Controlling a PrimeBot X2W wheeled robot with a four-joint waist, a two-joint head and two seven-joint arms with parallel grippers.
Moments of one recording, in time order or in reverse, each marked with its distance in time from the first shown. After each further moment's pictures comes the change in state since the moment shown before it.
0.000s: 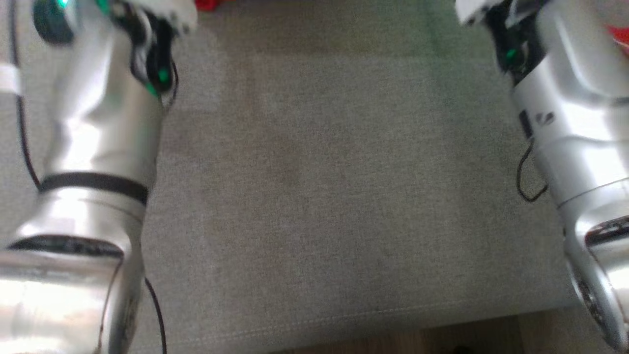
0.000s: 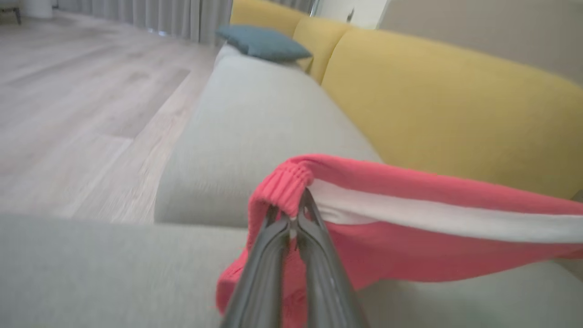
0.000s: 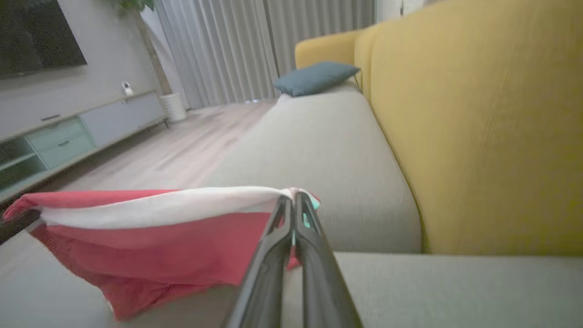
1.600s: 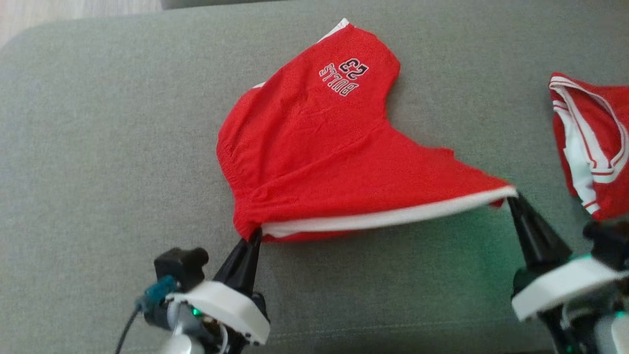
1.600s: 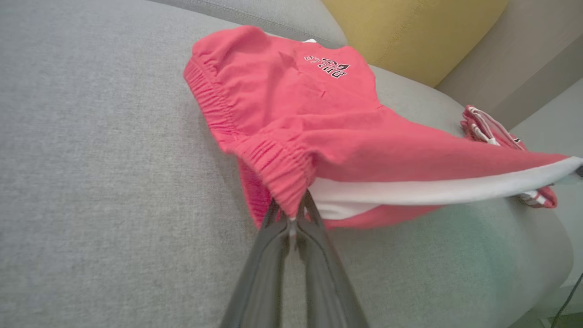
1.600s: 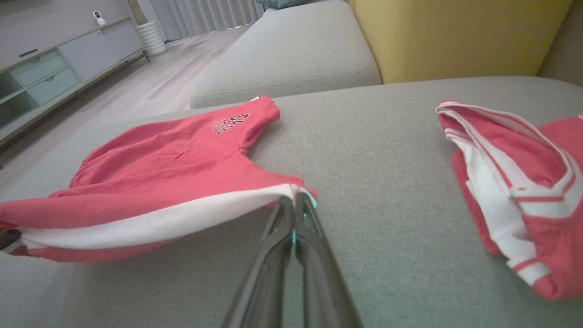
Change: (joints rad) left arm 1.206 0.092 -0.250 -1.027 -0.068 0.121 0.228; right arm 1.283 -0.090 -0.310 -1.053 -0.118 0.000 0.291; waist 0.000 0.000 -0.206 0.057
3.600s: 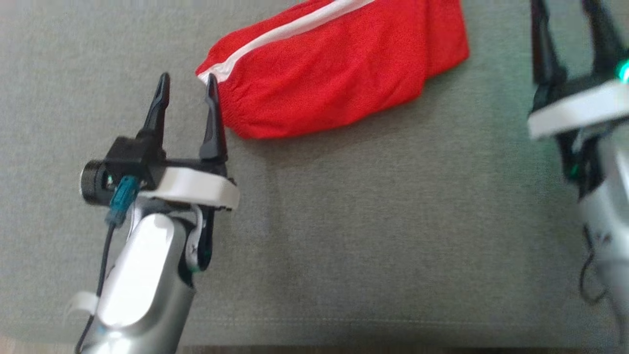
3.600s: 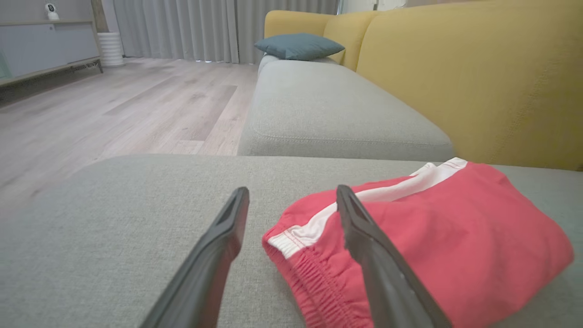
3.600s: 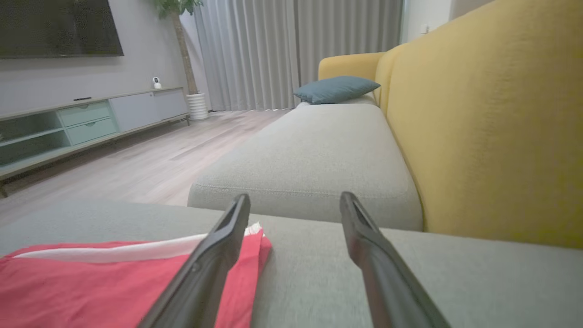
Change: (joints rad) left arm -0.427 -0.002 0.077 0.156 0.188 0.136 -0.229; right arm -0.785 -0.148 0.223 0.627 0.061 0.000 -0.433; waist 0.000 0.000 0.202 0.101
